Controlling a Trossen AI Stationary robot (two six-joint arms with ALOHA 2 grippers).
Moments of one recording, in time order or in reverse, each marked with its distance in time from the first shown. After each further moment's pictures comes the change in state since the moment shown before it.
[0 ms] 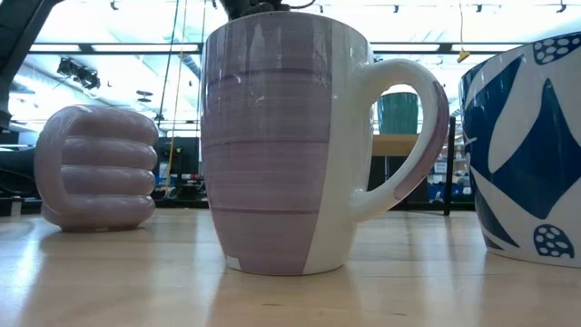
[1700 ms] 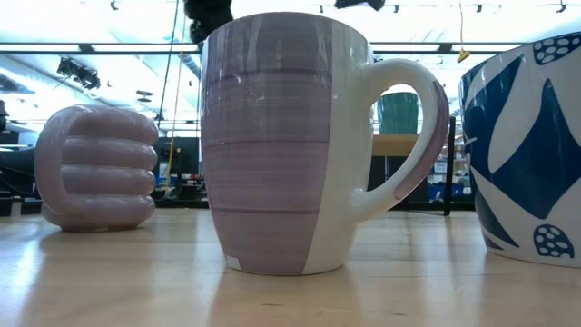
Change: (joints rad) left arm -0.315 -0.475 -0.612 0.308 -0.209 -0.441; right arm -0.208 -0.030 -0.354 0.082 -0.052 -0.192
